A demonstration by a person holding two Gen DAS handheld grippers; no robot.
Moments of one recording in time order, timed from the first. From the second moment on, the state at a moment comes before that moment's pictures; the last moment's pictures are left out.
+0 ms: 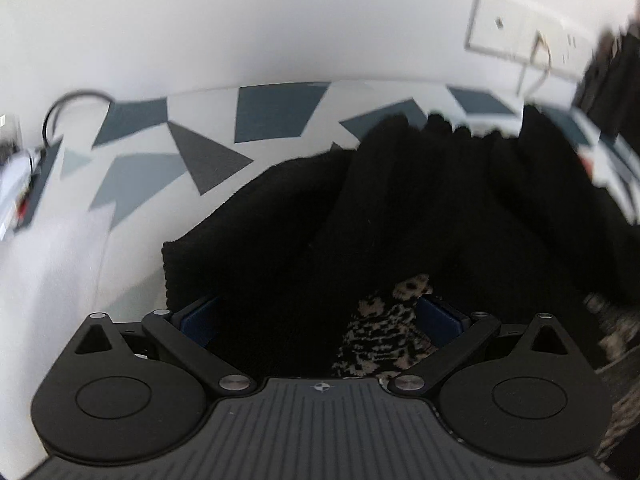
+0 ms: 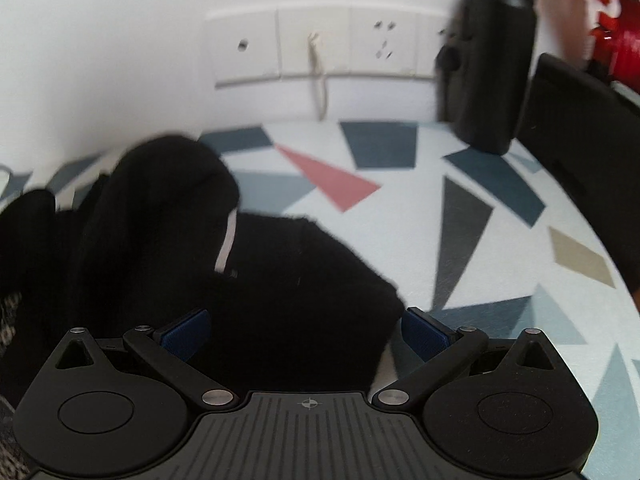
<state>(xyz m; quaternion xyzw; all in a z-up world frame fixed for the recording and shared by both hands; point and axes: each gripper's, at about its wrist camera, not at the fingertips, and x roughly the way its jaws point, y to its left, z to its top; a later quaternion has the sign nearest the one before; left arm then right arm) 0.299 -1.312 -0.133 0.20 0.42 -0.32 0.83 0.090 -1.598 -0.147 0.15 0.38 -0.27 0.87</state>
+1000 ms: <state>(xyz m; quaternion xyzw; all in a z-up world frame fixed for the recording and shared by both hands) 0.329 -1.298 -0.138 0.12 0.44 -0.19 0.87 0.079 -1.630 -0.144 0.15 0.34 -0.30 0.88</state>
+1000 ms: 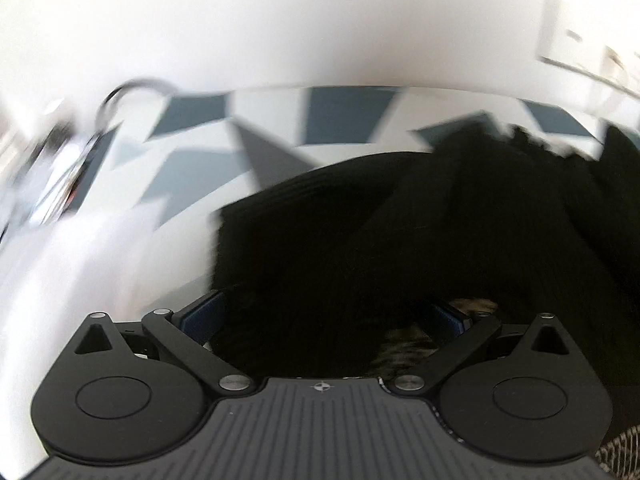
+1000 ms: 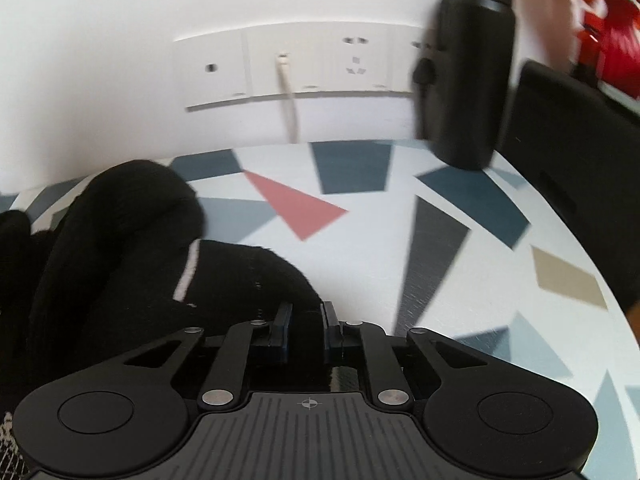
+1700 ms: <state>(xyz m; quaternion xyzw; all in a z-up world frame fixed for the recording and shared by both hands) 0.280 -1.332 -0.113 0.33 0.27 -0.36 0.83 0.025 -1.606 -0.126 0.21 0.30 -0.35 0.86</state>
